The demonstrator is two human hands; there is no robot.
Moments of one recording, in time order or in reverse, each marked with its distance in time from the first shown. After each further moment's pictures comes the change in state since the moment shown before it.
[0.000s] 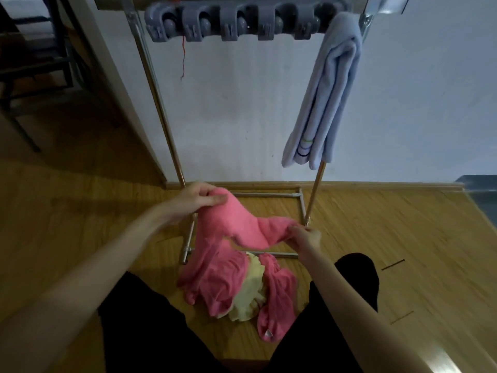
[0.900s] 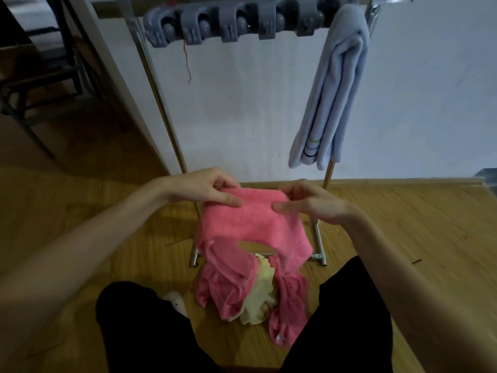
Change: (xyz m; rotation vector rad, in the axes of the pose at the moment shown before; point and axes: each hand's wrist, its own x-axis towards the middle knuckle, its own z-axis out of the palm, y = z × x) left_hand 0.007 0.076 -0.011 0.387 -0.398 -0.025; right_hand -0.069 -0.133 0.002 -0.652 -1.128 -0.561
